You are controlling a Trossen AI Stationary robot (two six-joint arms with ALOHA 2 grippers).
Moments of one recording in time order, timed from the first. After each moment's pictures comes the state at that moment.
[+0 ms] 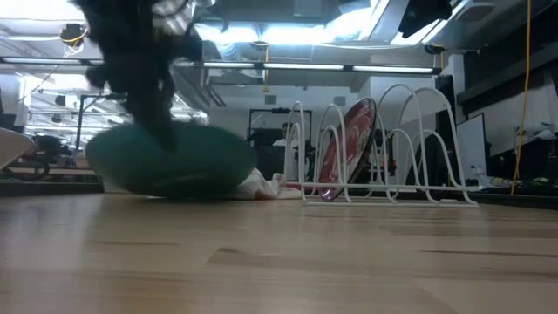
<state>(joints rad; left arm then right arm) -0.25 1.46 0.90 -0.66 -0.41 -0.37 -0.53 1.18 1.59 -1.20 0.10 0.00</state>
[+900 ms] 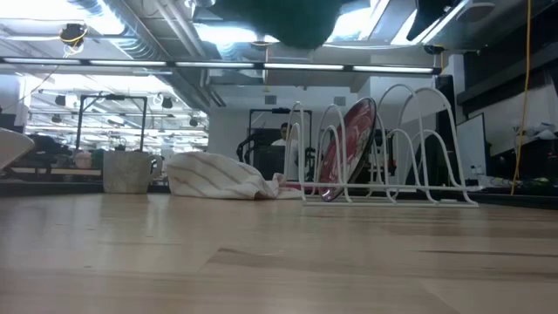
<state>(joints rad) -0.39 1.17 1.14 0.00 -0.36 -0.67 -0.53 1.18 1.59 -1.20 0.33 -0.47</state>
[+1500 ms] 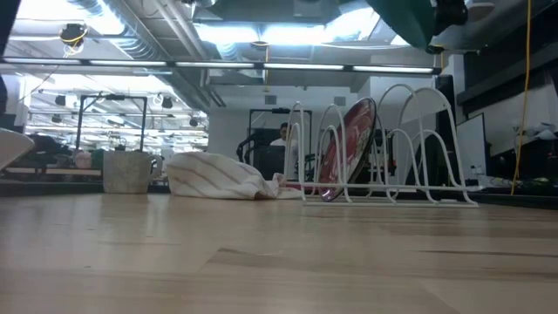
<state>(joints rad) -0.08 1.77 1.23 1.10 -0.32 -0.69 -0.53 1.18 1.59 -1.21 0.94 -0.61</state>
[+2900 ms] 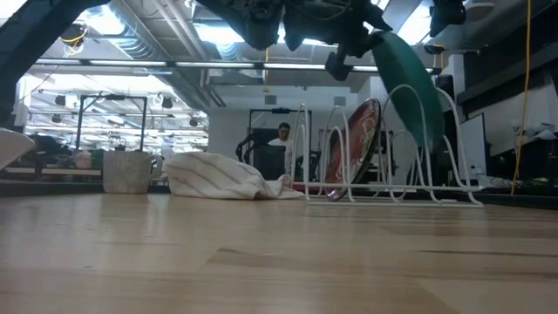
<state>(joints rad) 0.14 2.14 1.67 0.70 -0.37 -0.64 -0.53 1.18 1.59 -1.20 0.89 -0.61</state>
